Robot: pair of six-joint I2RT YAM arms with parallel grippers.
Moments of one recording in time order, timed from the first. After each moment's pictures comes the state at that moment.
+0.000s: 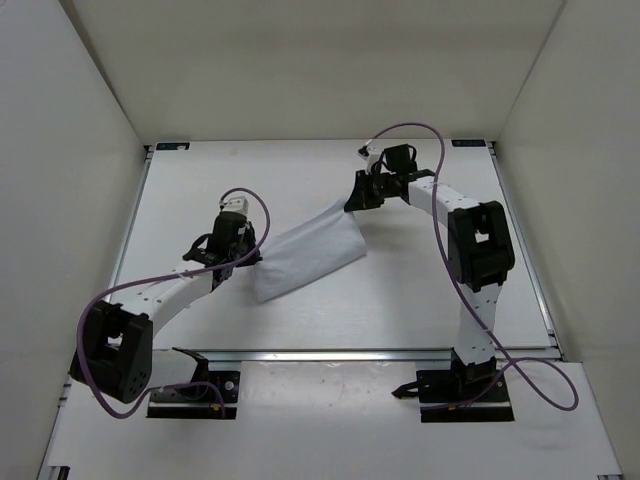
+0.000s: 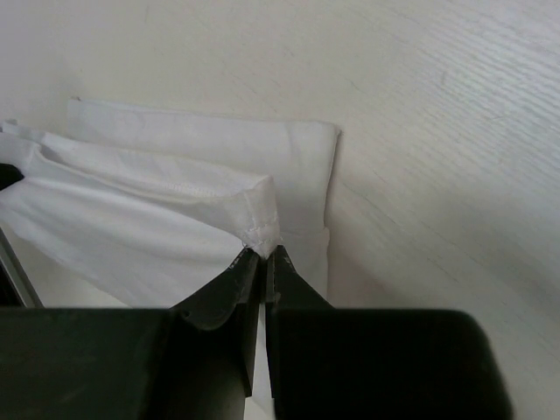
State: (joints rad) left arm -0.38 1.29 0.69 -0.12 -0.11 -0.45; right arm 0.28 2.05 1.54 -0.28 -0.66 0.12
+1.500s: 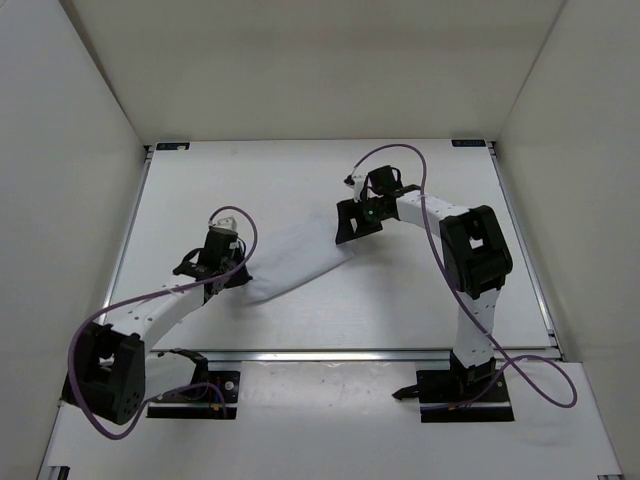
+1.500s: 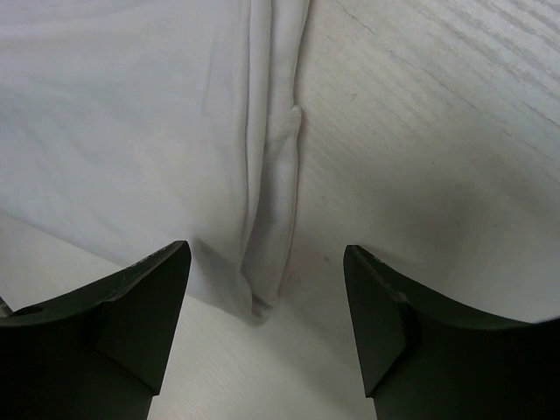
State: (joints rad) left arm -0.35 1.16 0.58 -0.29 -0.09 -0.51; right arm 0.38 2.01 1.39 -0.39 -0.53 0.03
